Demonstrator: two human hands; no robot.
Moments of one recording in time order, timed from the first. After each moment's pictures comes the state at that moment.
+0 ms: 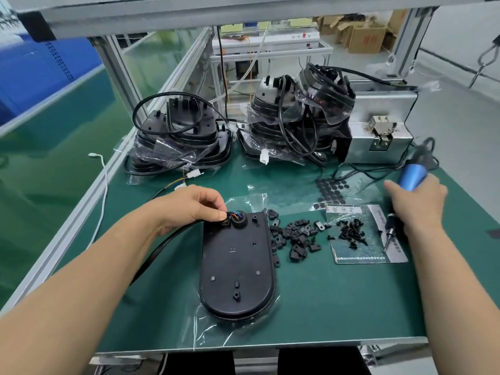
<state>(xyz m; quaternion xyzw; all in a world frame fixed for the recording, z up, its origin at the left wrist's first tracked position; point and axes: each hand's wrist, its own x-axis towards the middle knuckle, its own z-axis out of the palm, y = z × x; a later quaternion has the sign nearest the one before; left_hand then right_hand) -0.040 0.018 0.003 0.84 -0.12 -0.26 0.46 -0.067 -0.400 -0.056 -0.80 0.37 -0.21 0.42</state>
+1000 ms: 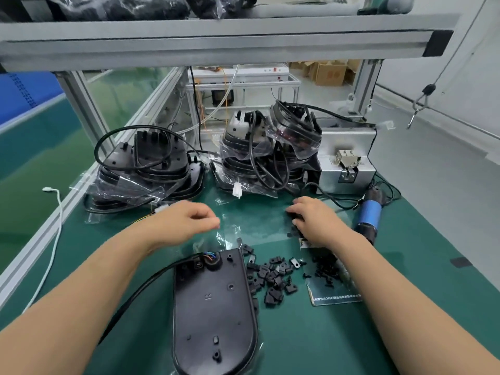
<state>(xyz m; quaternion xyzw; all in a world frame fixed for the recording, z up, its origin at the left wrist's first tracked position) -0.011 -0.025 0.025 0.90 -0.17 -0.18 0.35 -0.013 -0.330 -0.039 -0.99 -0.05 0.01 0.12</state>
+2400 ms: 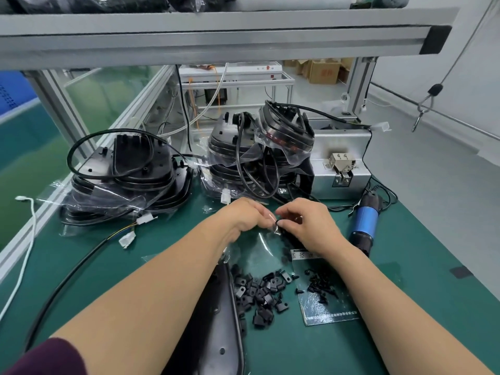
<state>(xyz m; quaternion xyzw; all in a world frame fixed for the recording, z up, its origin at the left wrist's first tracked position) 0.043 -0.166 -0.016 0.83 -0.04 -0.26 0.49 -0.013 -0.335 -0.044 -0.93 -0.05 -0.12 0.34</state>
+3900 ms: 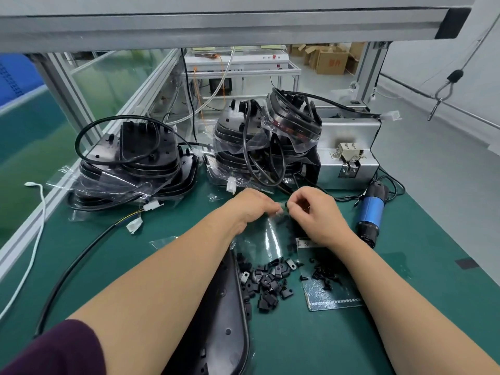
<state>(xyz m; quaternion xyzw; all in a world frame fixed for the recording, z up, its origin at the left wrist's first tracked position) 0.040 -0.165 -0.027 0.81 -0.05 -0.24 0.53 -0.025 -0.329 -0.039 -0.92 -0.03 -0.14 0.36</state>
